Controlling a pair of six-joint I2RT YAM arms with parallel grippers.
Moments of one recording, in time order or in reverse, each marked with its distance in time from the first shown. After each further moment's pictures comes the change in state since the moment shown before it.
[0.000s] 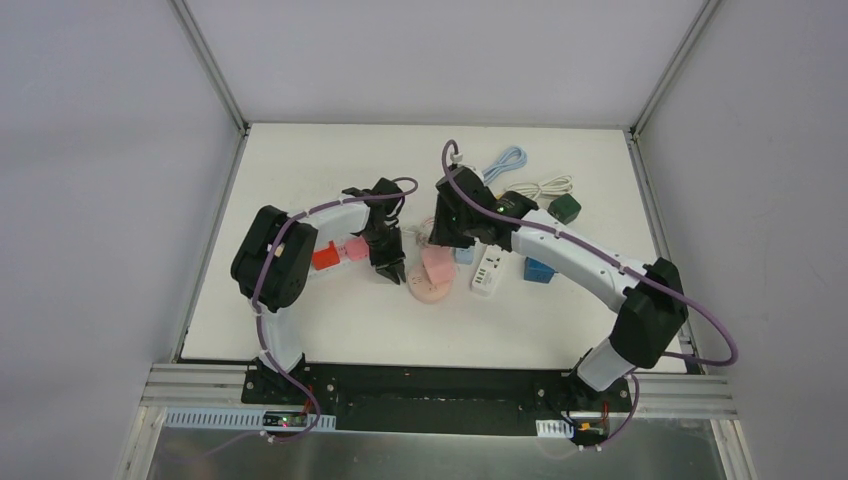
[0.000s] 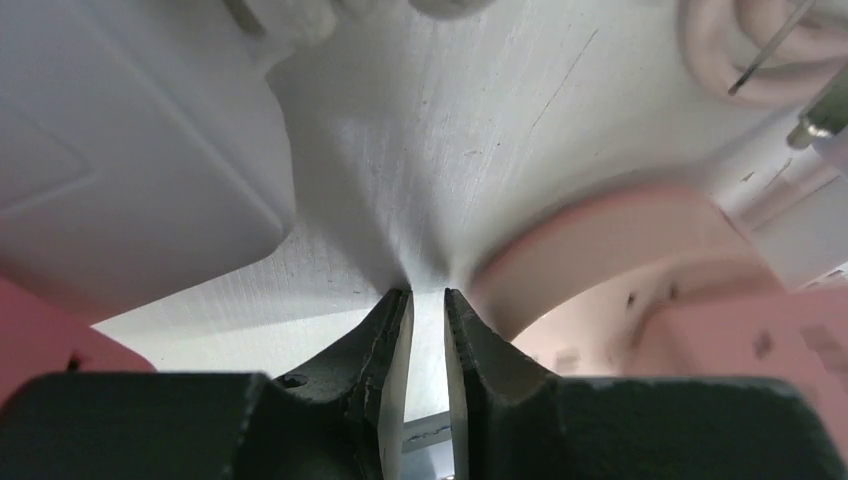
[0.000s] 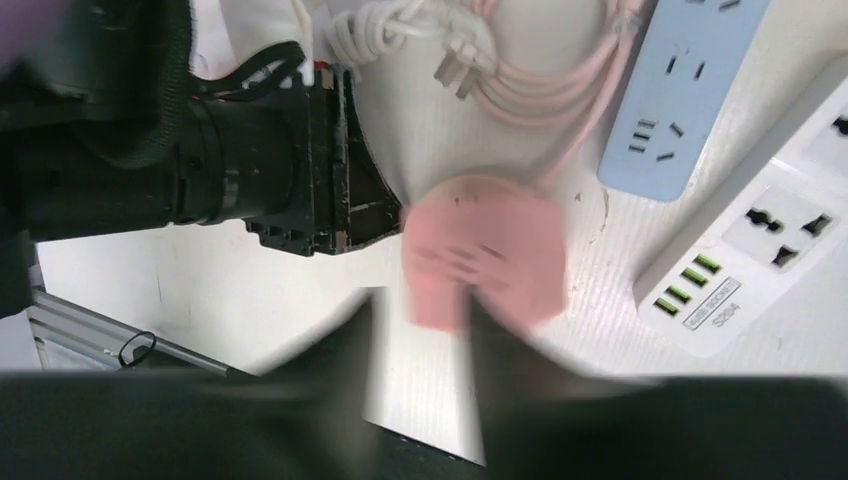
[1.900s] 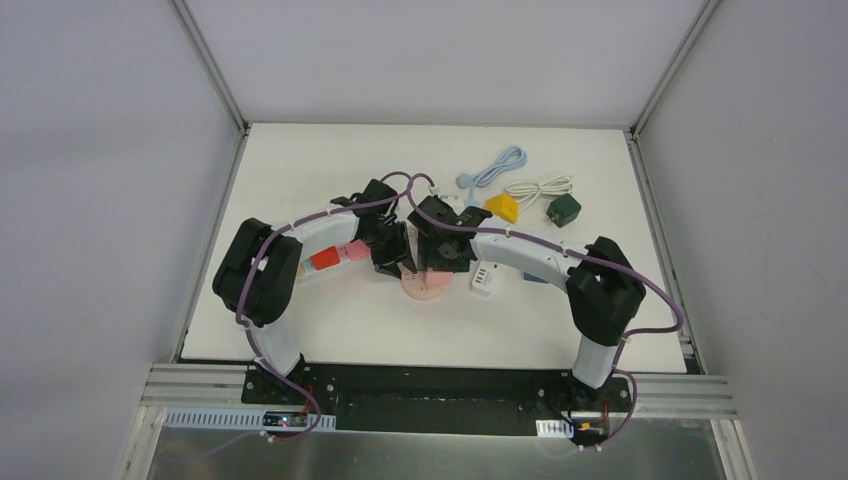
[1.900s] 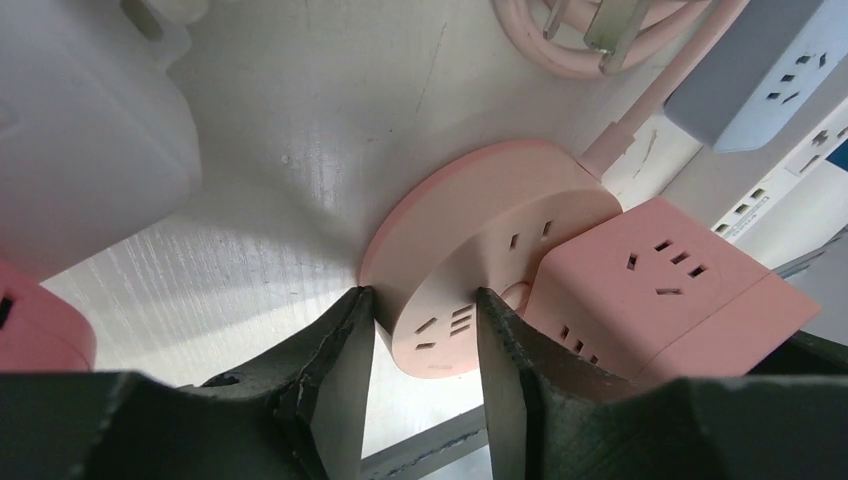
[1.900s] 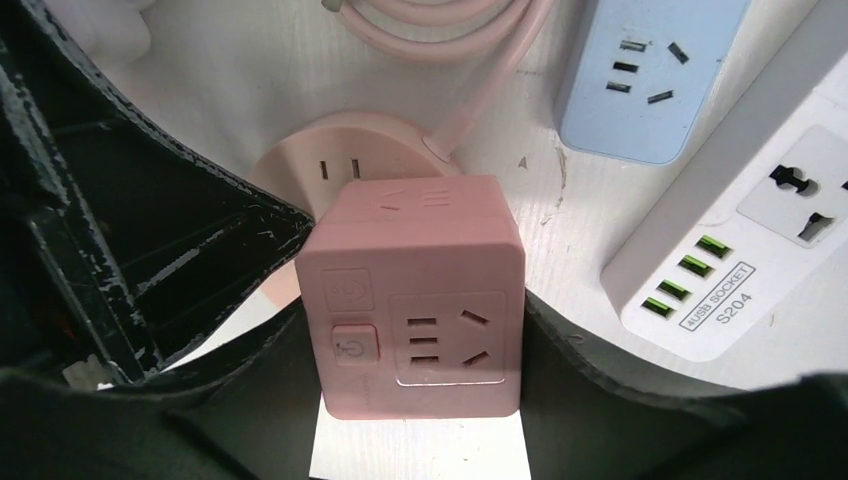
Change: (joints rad) left arm 0.002 -0.131 -0.134 0.211 0.066 -0.034; right arm 0.078 0.212 -0.028 -0.053 0.116 0.040
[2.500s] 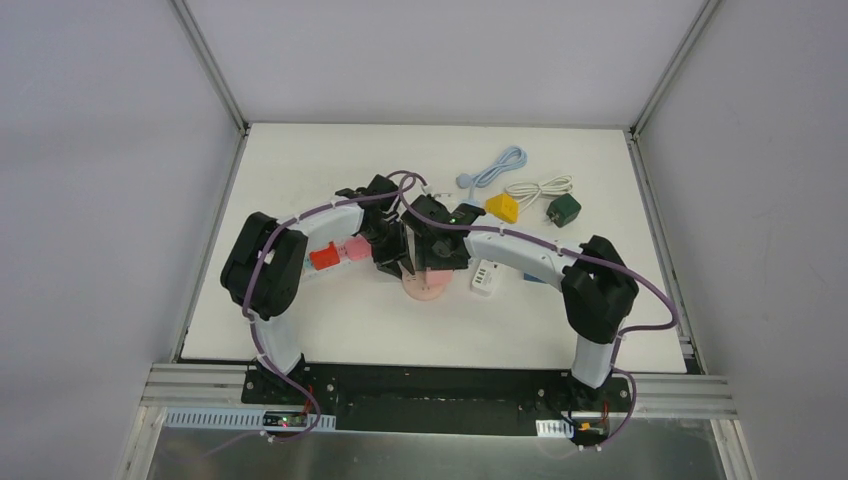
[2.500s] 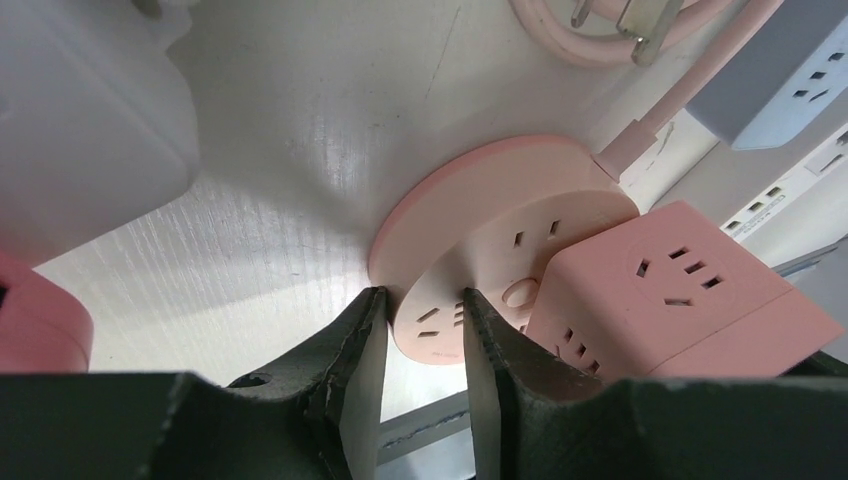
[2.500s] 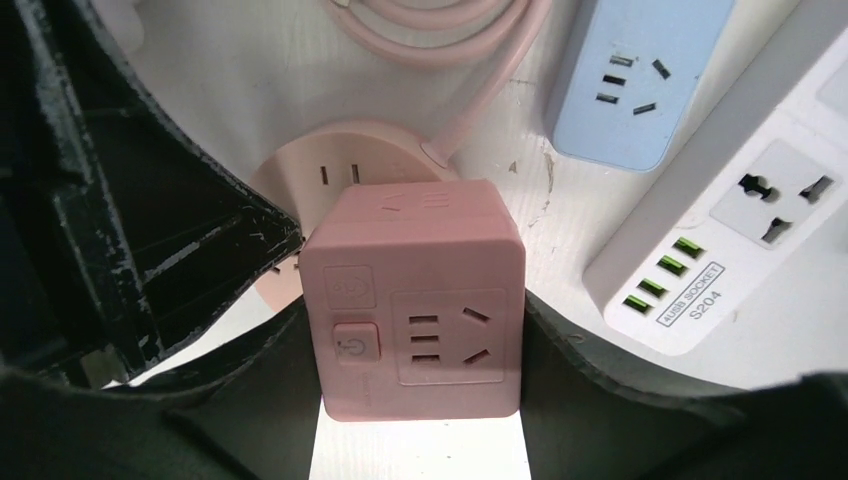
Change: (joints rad) left arm 0.000 0.058 0.090 -0.144 -0.043 0.021; right arm 0.013 0.020 0.049 -0.050 0.019 -0.035
